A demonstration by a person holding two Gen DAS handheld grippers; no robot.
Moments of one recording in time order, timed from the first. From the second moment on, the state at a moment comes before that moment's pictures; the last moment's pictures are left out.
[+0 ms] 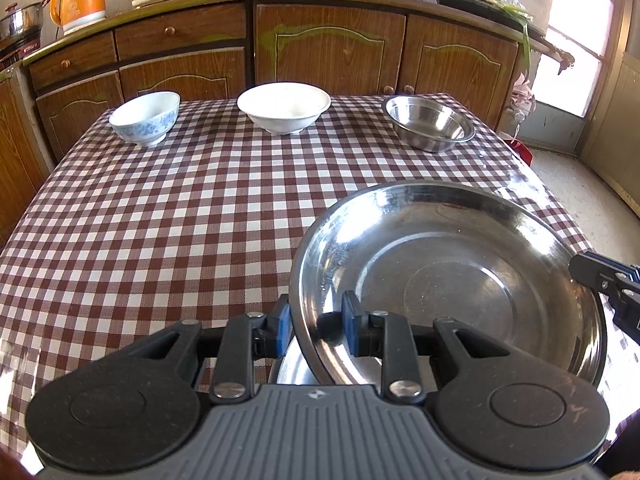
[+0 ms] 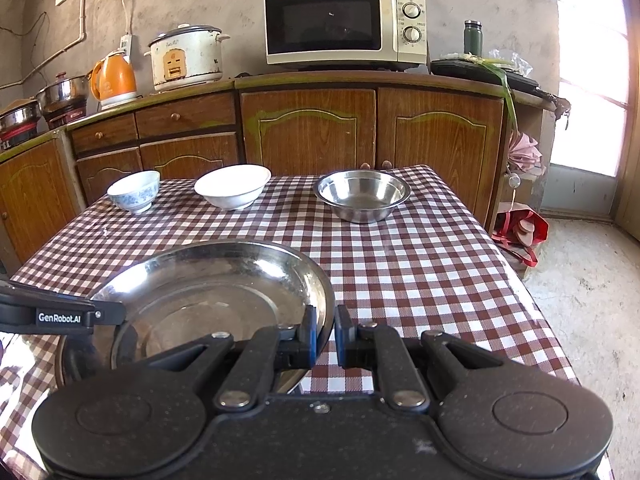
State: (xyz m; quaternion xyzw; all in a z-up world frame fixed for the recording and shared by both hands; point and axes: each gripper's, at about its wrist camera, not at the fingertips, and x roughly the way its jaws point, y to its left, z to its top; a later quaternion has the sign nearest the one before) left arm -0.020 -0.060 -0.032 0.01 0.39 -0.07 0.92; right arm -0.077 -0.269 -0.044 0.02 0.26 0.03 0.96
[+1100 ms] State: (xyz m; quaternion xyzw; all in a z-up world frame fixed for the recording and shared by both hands) left arm -0.027 -0.055 -0.044 0.01 0.40 -0.07 0.91; right arm -0.088 -0.261 -0.058 0.02 0.29 0.04 0.96
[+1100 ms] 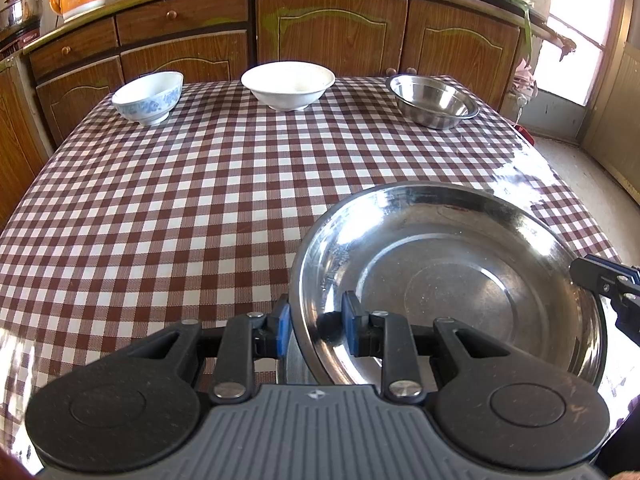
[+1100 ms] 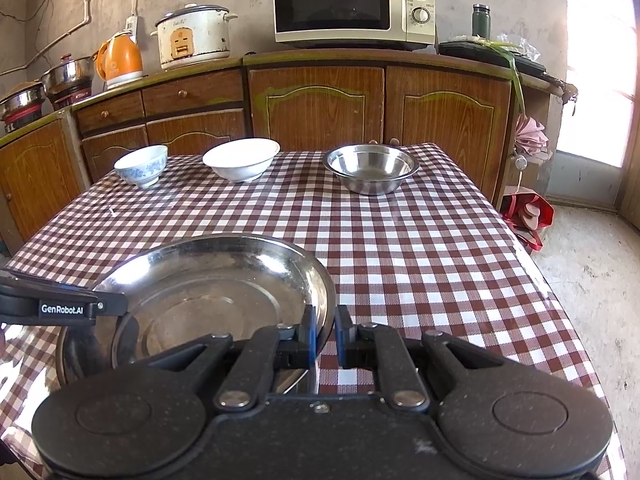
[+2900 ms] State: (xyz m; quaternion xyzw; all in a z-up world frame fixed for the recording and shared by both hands) left arm -0.053 -0.059 -0.068 0.08 0.39 -0.09 0.92; right arm -0.099 -0.250 -0.089 0.01 0.35 0.05 0.93
